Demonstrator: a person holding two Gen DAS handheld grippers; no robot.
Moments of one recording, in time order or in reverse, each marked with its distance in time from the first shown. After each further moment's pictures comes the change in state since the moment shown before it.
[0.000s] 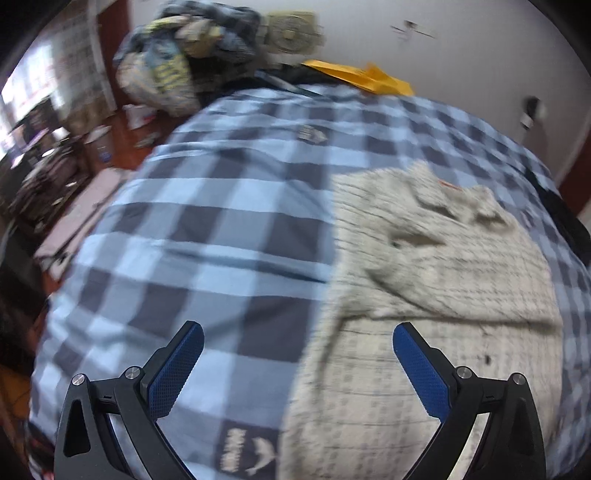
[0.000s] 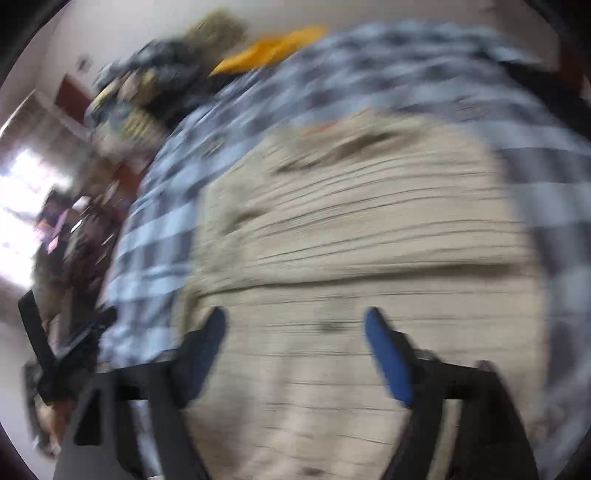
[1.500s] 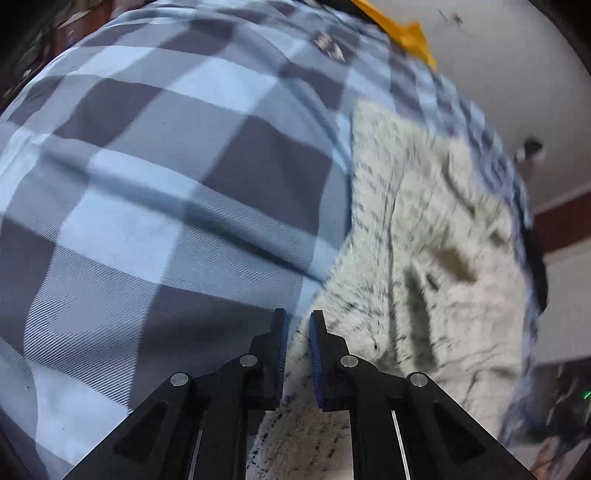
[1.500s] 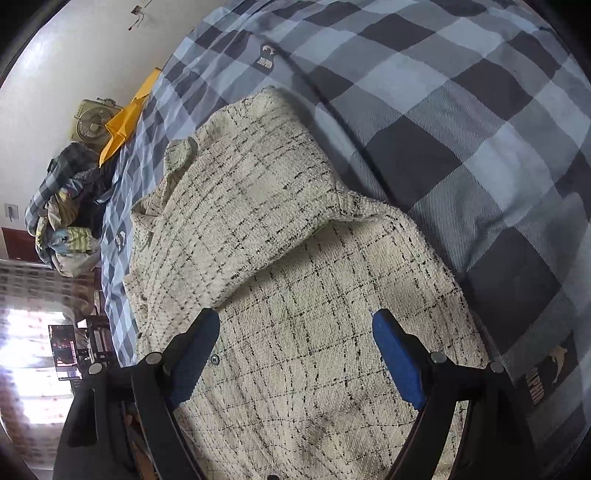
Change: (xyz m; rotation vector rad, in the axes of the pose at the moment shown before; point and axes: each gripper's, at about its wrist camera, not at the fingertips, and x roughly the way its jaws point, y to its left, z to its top) left arm 0.140 0.059 0.021 -0.305 0.242 -0.284; right arm 0.030 -0.169 -0.009 0.521 0.094 0.045
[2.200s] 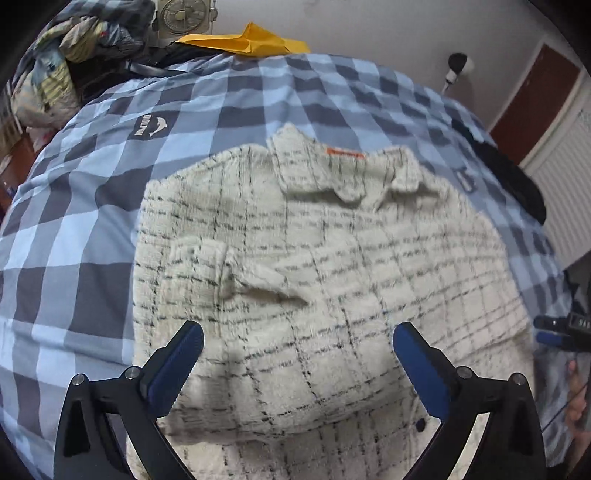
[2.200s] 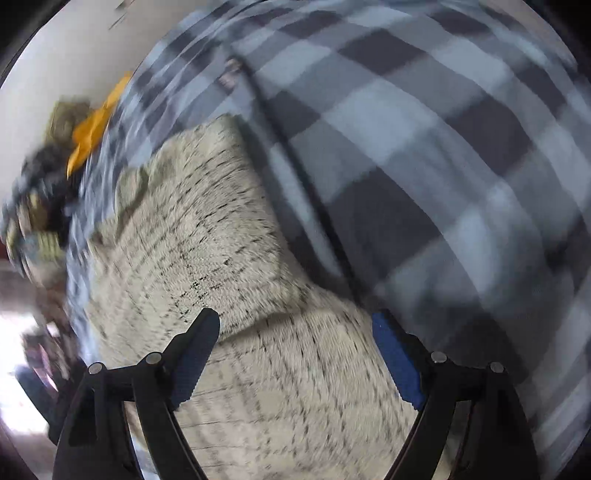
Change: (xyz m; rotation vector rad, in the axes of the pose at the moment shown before) left arm 0.009 -0.179 -0.018 0.487 -0.085 0.072; right arm 0.027 -0.004 0.058 -0.080 -0.011 -0.149
